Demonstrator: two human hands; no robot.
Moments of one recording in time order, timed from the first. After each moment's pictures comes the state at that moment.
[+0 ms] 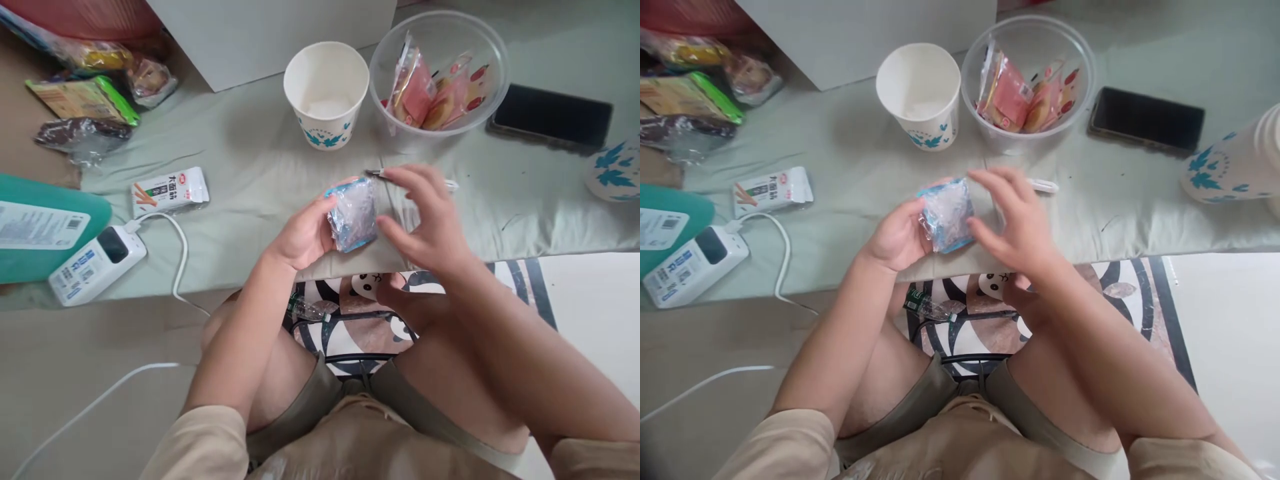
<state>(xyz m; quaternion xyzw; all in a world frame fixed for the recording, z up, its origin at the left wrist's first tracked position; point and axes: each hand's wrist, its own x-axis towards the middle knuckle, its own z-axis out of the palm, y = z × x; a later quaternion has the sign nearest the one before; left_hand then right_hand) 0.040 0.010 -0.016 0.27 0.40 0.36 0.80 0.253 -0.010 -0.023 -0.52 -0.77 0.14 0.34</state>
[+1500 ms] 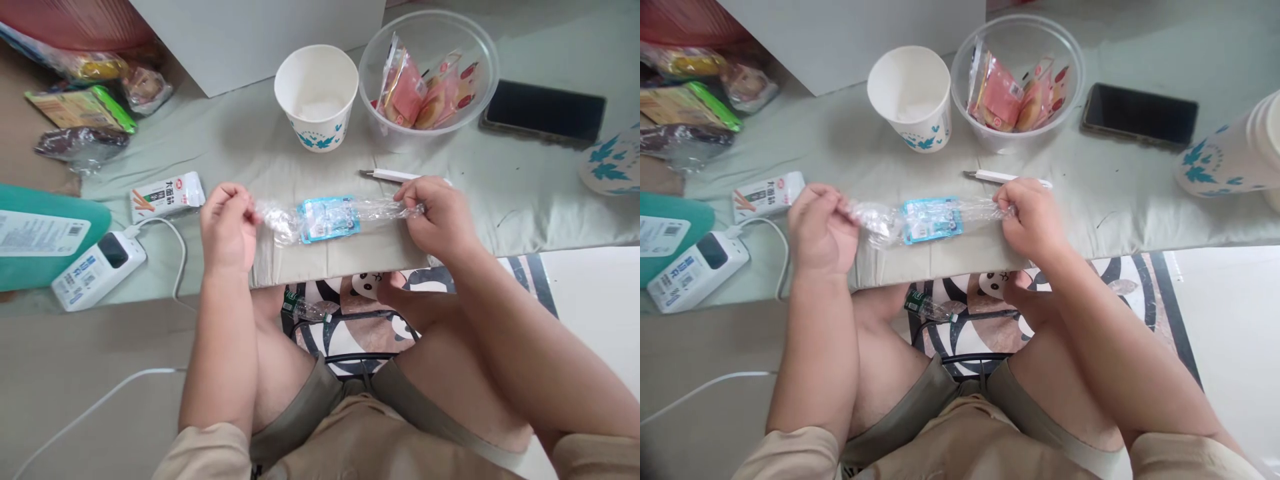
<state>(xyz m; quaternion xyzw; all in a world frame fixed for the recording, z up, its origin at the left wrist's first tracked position) -0.032 0.019 -0.024 0.44 0.51 0.59 0.44 0.280 -0.003 -0.033 -0.53 -0.74 0.20 0.36</state>
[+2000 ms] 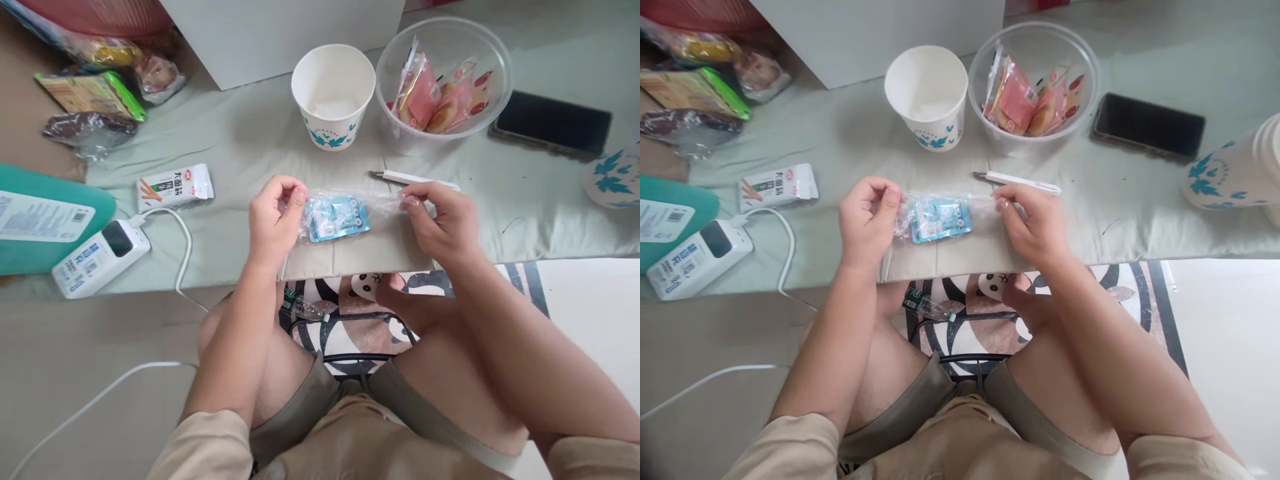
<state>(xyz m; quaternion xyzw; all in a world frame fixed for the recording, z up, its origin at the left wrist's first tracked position) -0.002 0.016 -0.029 0.61 0.53 0.50 0.31 0.266 -0.007 -0.030 -0.55 -0.71 0.17 0.40</state>
